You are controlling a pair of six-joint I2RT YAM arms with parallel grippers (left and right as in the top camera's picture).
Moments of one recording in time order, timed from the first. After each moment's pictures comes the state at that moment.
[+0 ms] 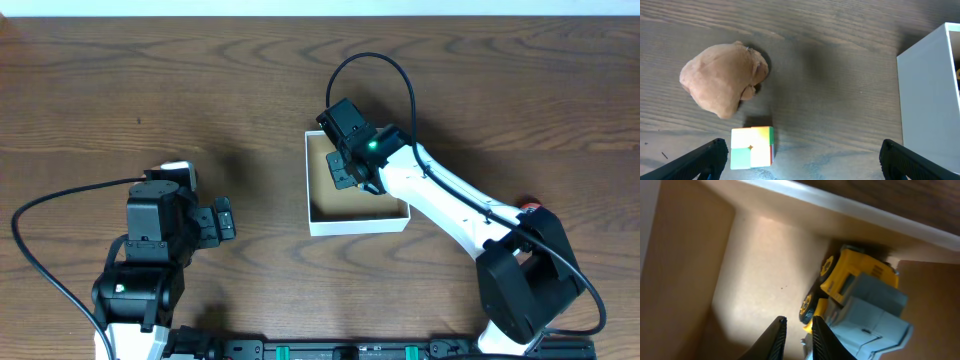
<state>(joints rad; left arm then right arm) -0.06 0.80 0.75 -0.81 -0.04 -0.18 0.66 1.85 1.38 -0.74 0.15 0.35</state>
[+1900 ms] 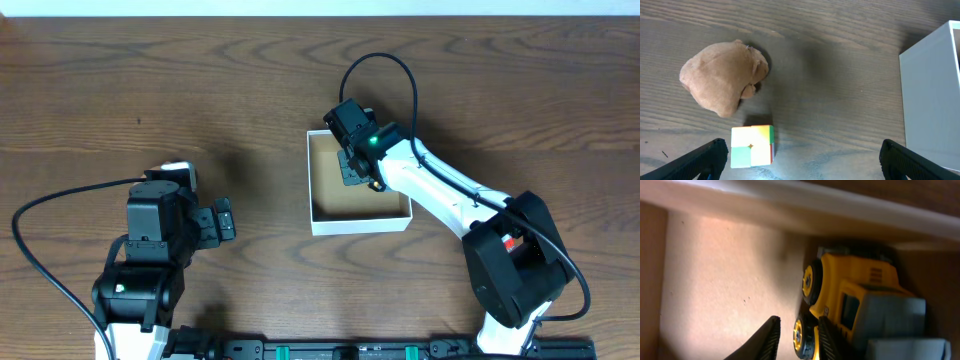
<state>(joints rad) -0.06 0.80 0.75 -0.82 -0.04 -0.18 0.62 1.92 1.36 -0.72 0.22 0.41</state>
